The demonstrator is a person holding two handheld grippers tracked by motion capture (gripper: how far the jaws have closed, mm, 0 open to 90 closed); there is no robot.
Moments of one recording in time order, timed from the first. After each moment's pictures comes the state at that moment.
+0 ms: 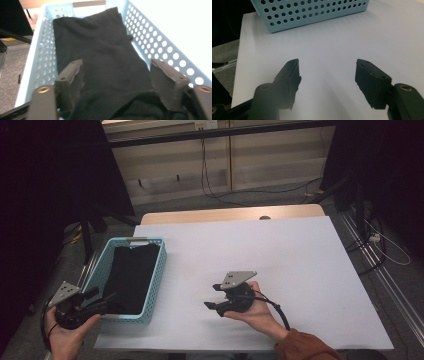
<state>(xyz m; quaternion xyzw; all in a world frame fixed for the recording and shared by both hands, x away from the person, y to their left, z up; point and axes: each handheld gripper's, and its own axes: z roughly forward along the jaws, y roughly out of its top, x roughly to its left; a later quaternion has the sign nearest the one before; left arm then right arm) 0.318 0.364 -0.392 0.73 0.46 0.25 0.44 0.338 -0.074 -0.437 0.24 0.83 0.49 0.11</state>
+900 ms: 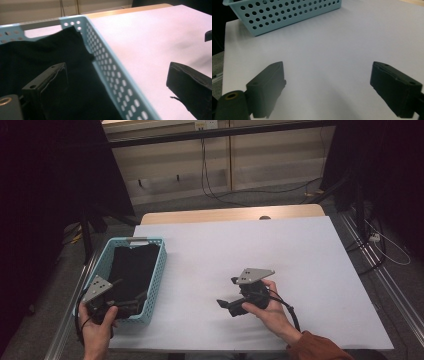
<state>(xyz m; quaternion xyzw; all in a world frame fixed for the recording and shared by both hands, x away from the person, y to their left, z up) 0.322 0.289 -0.392 0.74 0.41 0.24 0.48 0.333 -0.110 -0.435 0.30 0.81 0.49 0.13</state>
